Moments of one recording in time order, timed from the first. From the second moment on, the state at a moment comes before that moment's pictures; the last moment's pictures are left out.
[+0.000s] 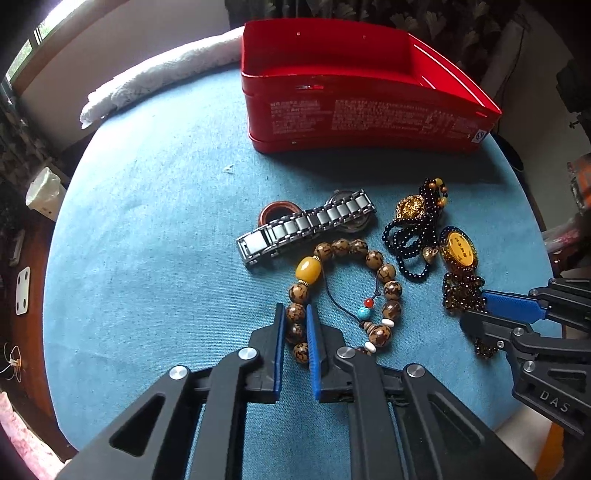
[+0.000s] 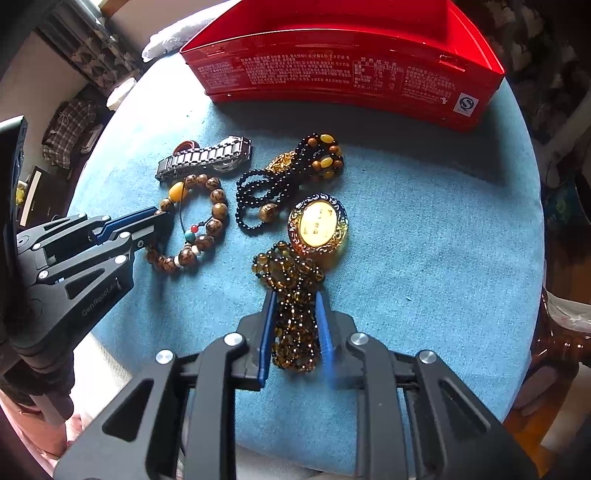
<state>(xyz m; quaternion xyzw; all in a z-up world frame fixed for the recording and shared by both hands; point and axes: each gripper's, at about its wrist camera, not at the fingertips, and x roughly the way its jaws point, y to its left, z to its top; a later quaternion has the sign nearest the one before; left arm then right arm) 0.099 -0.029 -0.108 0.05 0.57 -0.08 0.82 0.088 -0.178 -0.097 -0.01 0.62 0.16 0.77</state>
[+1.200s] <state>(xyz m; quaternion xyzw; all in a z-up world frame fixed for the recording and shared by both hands) 0.087 -0.012 -0.027 0.00 0.51 -0.12 0.85 0.079 -0.212 -0.033 0.02 0.56 0.15 0.82</state>
